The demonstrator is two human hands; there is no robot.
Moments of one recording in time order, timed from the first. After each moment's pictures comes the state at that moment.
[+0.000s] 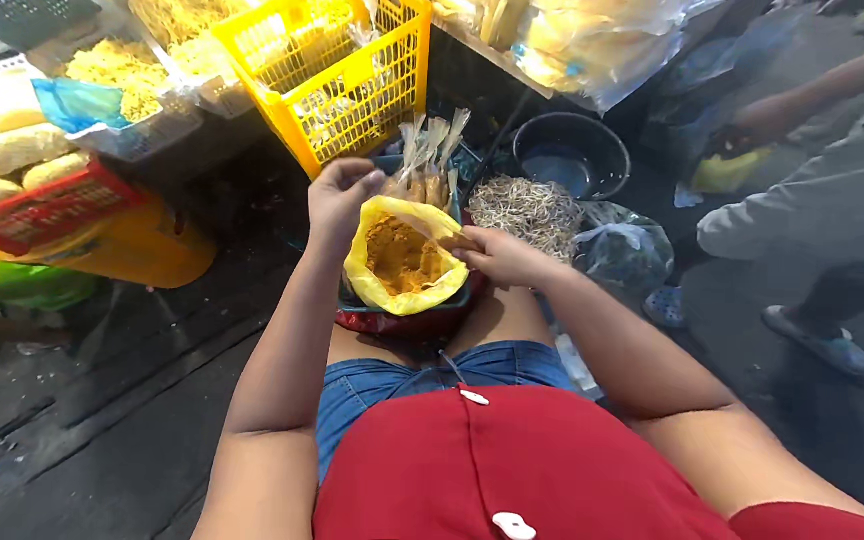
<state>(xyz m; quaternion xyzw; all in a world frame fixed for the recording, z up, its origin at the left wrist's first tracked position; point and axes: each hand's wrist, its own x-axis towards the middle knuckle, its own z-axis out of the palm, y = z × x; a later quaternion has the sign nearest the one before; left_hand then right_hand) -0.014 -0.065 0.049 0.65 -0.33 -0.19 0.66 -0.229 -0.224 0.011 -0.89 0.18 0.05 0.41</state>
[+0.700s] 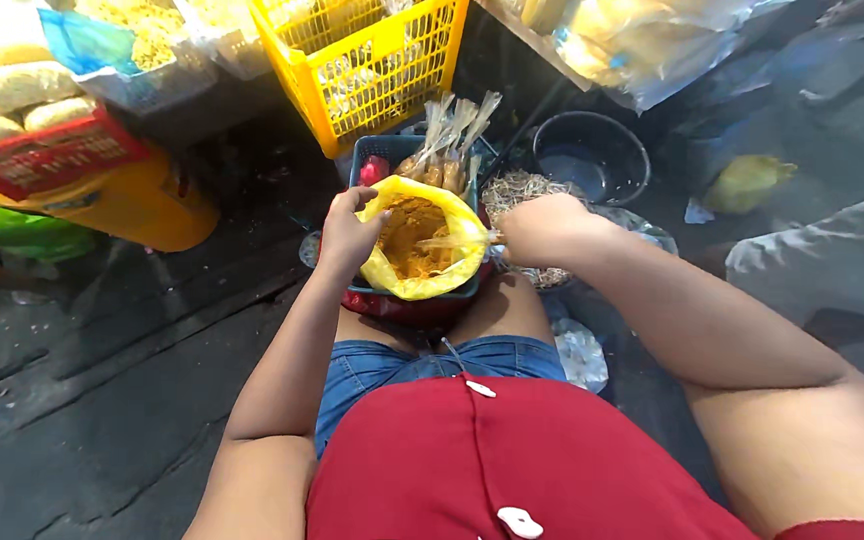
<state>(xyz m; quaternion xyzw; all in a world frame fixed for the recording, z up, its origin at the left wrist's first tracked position) -0.029 -0.020 0.014 0.83 -0.30 -0.18 0.44 -0.193 -0.200 0.090 -0.90 0.24 0.36 -0.03</state>
